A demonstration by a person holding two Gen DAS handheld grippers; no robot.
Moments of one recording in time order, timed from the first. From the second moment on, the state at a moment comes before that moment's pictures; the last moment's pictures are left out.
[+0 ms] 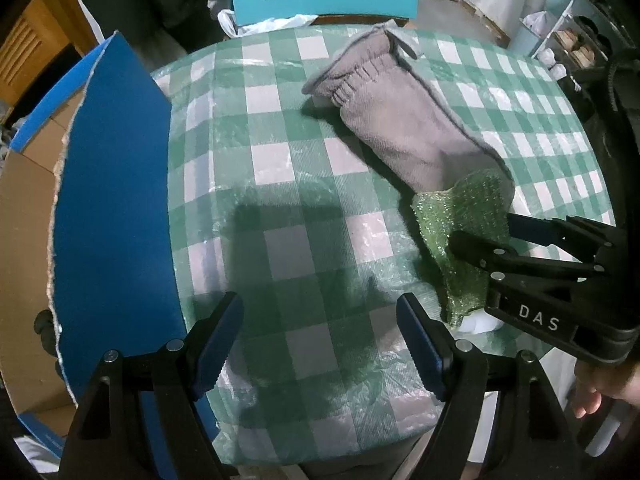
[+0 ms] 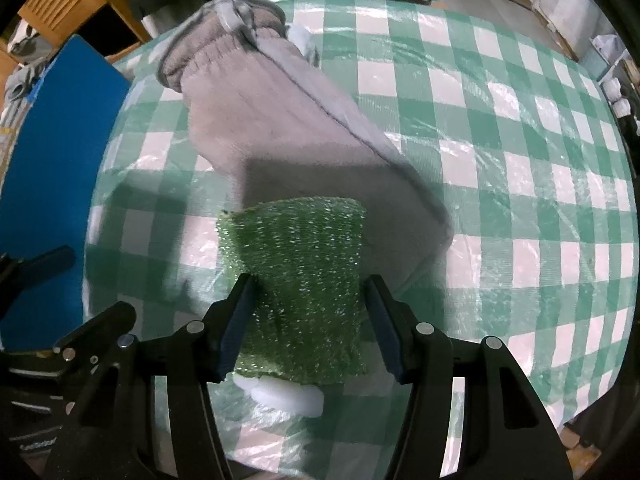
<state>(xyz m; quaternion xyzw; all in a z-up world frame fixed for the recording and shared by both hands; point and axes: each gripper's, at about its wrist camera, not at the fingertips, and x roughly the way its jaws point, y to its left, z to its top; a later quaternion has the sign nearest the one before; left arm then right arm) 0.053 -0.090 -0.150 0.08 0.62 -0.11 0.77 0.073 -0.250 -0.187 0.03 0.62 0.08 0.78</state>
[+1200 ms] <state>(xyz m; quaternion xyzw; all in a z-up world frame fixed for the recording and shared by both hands) 0.037 -0.137 -0.147 0.05 0.65 -0.17 0.74 0.049 -0.315 -0.140 0.11 0.58 0.07 0.80</state>
